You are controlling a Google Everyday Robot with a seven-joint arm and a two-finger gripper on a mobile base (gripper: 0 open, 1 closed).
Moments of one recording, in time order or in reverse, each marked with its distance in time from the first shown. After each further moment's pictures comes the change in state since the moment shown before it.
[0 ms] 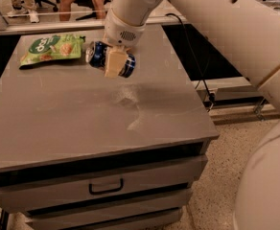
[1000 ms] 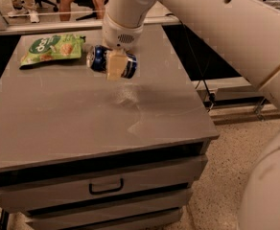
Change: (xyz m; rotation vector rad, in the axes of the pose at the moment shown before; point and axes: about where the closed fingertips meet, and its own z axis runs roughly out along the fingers) arm 0.002 0.008 0.002 0.005 0.093 -0.045
